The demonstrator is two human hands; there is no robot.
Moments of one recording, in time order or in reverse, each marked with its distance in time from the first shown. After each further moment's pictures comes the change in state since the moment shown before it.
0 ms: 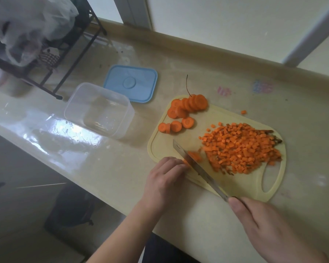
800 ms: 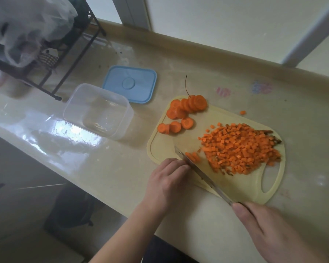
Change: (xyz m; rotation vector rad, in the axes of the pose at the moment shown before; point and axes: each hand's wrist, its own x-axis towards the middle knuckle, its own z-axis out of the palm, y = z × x) left_hand 0.000 0.003 0.003 0.071 -0.064 0.029; right_hand -0.006 0.013 -0.003 -0.036 -0.025 -0.010
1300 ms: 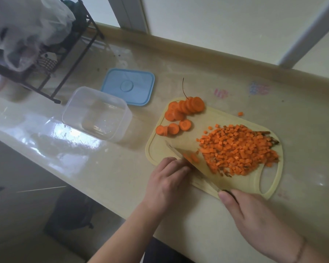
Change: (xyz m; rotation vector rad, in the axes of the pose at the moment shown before) left_hand 0.001 -0.005 0.007 -0.005 0.003 0.022; right_hand 0.023 -0.012 0.005 -0.071 0.014 -0.074
